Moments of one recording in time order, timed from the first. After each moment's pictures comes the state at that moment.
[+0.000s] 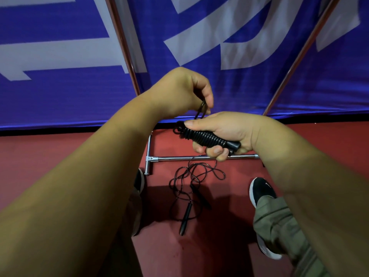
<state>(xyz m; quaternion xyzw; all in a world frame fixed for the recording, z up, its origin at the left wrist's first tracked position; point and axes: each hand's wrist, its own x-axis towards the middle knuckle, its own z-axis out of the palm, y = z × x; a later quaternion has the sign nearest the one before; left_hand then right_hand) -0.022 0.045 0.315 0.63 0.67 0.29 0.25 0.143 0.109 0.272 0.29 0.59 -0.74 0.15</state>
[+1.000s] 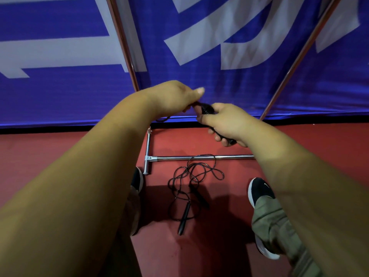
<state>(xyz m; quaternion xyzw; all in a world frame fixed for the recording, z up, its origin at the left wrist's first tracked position) -0.039 0.051 0.304 0.53 0.77 0.16 0.31 0.133 0.127 0.246 0.45 0.69 -0.56 -0.06</state>
